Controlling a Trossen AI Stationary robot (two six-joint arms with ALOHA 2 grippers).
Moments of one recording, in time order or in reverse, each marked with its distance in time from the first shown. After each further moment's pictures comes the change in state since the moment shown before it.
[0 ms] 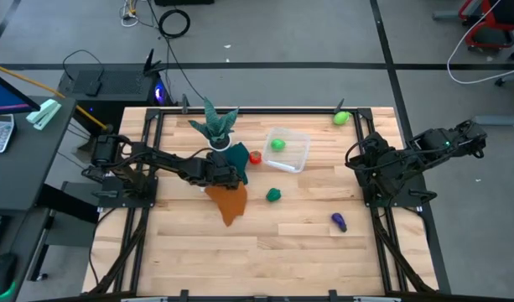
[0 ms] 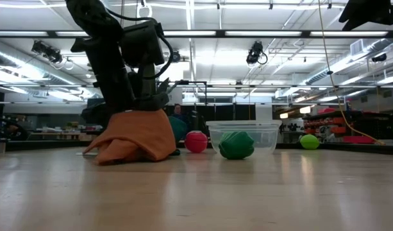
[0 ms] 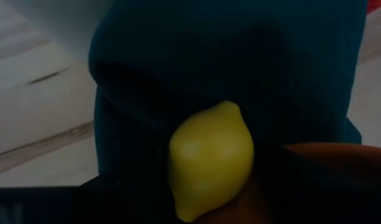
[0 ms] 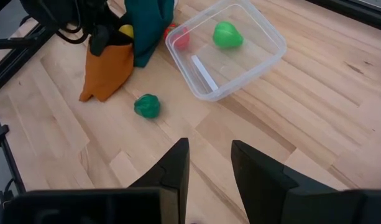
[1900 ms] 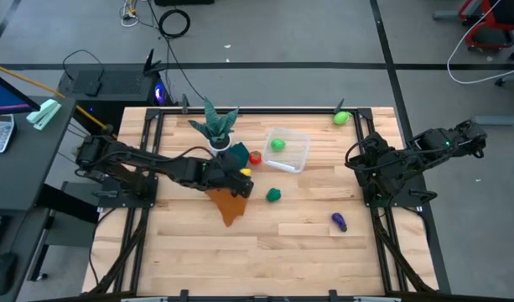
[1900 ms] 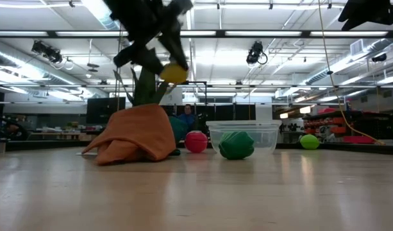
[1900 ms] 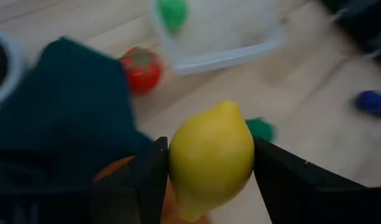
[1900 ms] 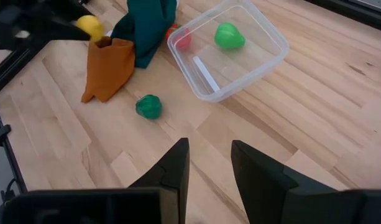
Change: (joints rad) left arm -0.157 -0.130 0.283 -0.063 -0.031 0.136; right arm 0.000 0.001 0.000 0.008 0.000 -0.005
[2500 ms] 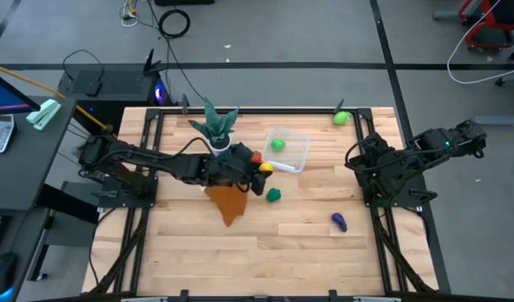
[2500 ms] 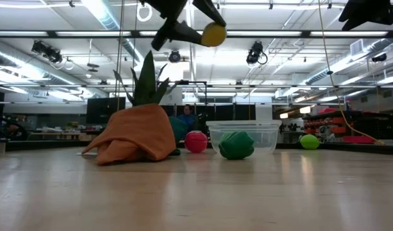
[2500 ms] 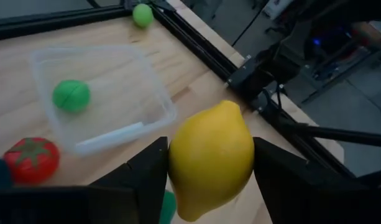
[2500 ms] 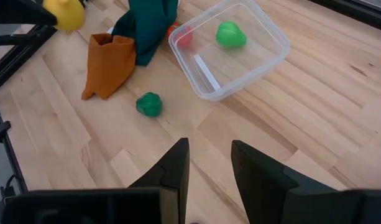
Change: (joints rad) left arm 0.024 0.027 0.071 0.355 0.049 0.182; right arm 0.000 0.000 0.000 0.000 -0.008 -0.012
